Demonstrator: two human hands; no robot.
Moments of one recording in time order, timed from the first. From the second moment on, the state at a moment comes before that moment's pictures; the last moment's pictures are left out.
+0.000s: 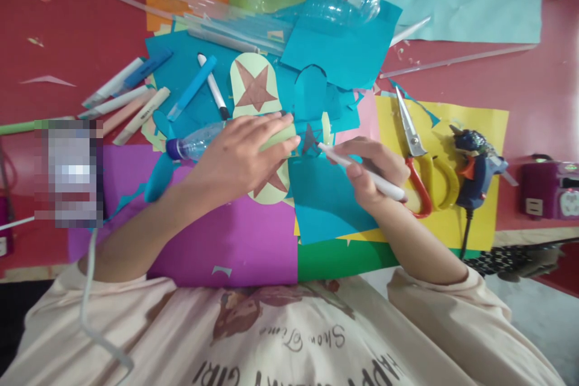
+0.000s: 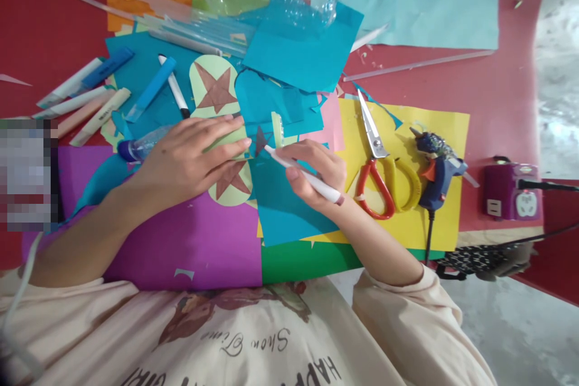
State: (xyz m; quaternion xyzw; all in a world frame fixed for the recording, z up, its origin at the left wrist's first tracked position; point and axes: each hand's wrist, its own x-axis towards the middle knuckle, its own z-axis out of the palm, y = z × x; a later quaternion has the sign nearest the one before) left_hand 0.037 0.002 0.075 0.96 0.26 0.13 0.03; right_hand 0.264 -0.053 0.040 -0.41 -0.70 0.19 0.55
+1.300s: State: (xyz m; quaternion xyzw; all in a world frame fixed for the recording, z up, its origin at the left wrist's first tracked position) left_hand 0.038 -0.010 0.082 0.96 0.25 0.10 0.08; right_hand 0.259 -0.048 0.045 -0.44 -0.73 0.11 0.50
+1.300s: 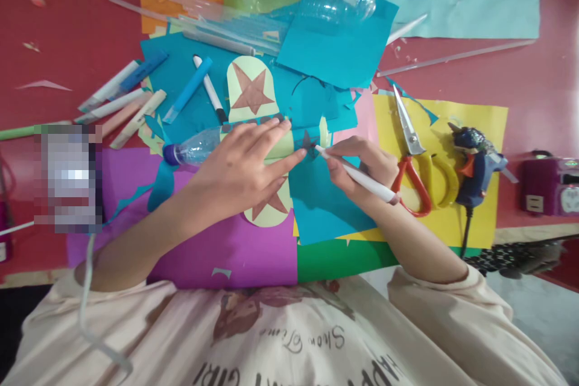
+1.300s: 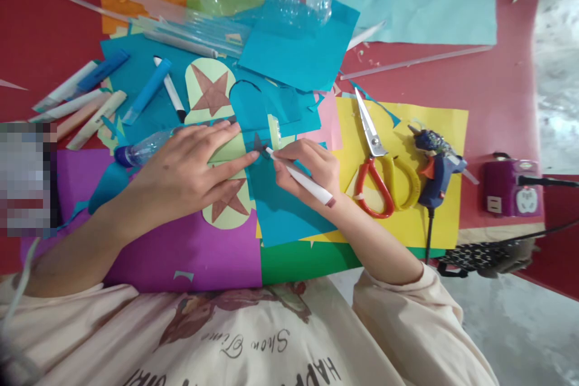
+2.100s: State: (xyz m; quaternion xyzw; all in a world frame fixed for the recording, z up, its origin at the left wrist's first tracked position) left_hand 0.038 -0.009 0.081 0.96 0.25 0.11 0.07; right_hand 0.259 -0.050 0.045 -0.45 -0.73 0.12 0.50
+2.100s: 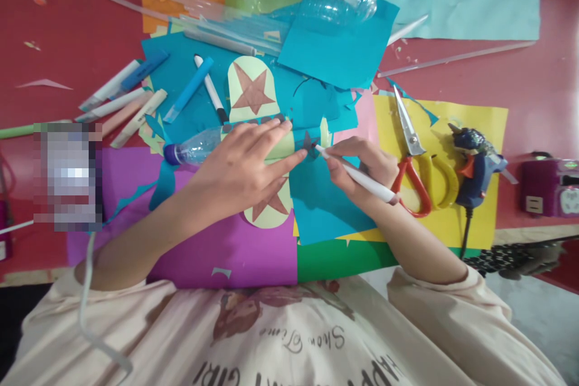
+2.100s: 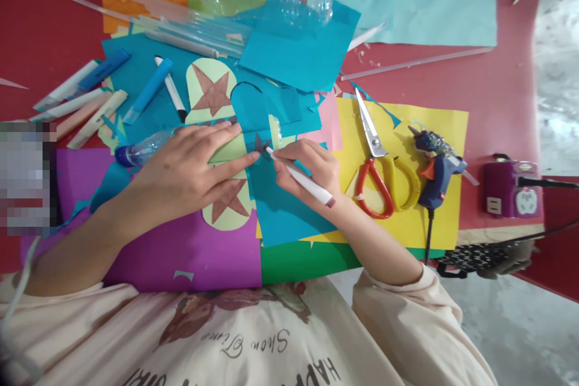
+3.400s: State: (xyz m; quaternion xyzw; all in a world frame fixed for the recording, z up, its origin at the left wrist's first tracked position) left_hand 0.038 -0.010 0.081 0.95 0.26 0.12 0.10; right_hand 0.259 -0.051 0.044 -0.47 -0.72 0.11 0.51
